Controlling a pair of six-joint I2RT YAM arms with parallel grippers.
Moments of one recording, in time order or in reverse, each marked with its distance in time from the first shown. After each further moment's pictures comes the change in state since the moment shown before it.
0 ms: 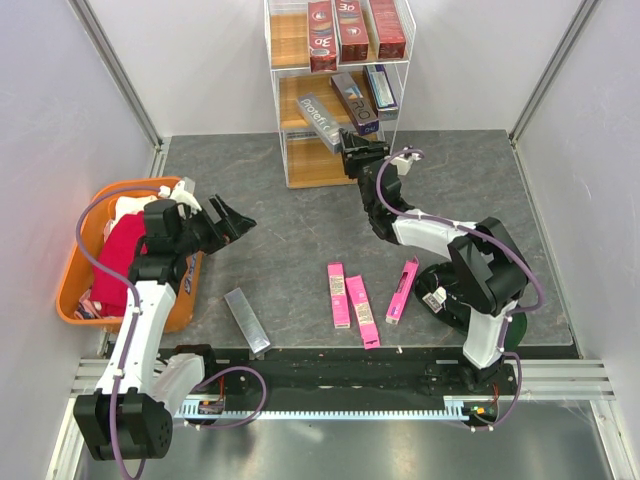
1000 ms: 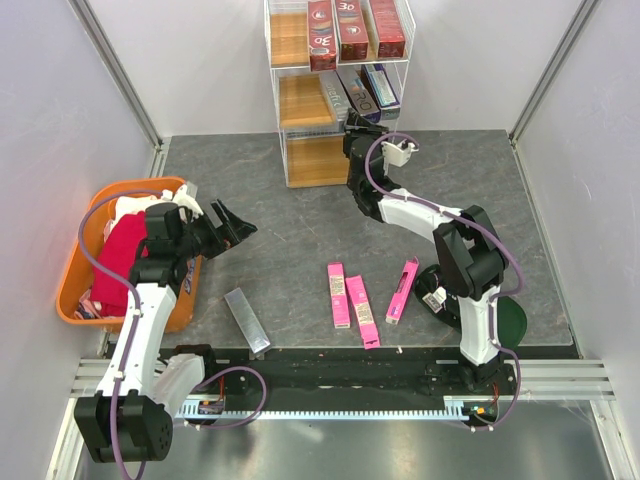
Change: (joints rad) left arm 0.000 -0.014 -0.023 -0.026 0.011 0.018; right arm -0.008 0.169 0.319 -0.199 0.294 0.057
